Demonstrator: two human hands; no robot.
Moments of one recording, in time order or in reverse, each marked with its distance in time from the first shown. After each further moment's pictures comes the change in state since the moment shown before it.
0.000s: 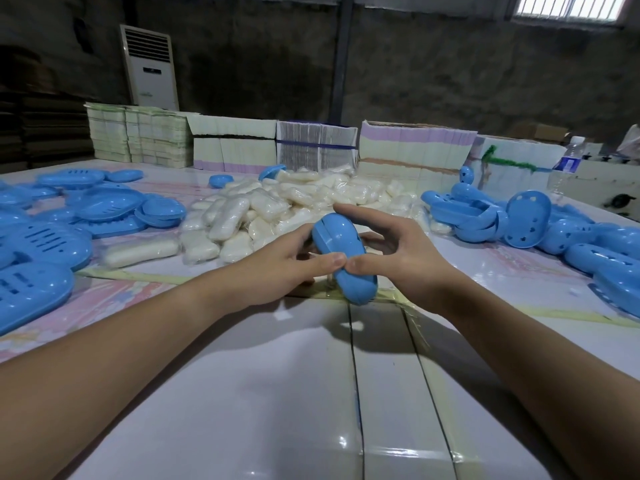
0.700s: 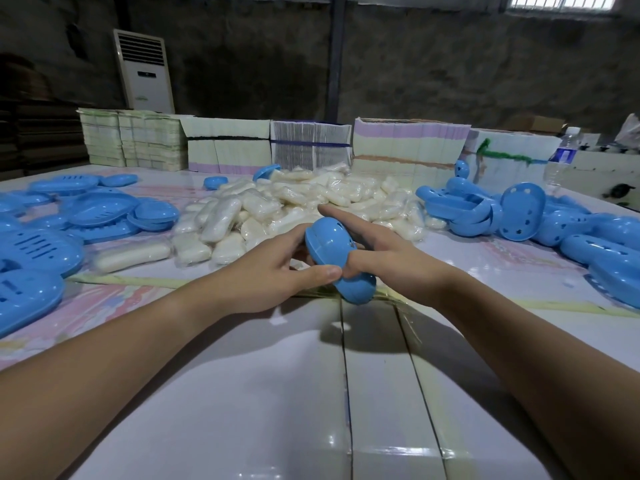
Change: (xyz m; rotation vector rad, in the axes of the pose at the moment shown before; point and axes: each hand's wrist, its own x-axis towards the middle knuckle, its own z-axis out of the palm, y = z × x) left_hand -0.003 0.003 0.003 0.195 0.004 0.067; right_hand 0.003 0.000 0.000 -0.044 -0.200 0.173
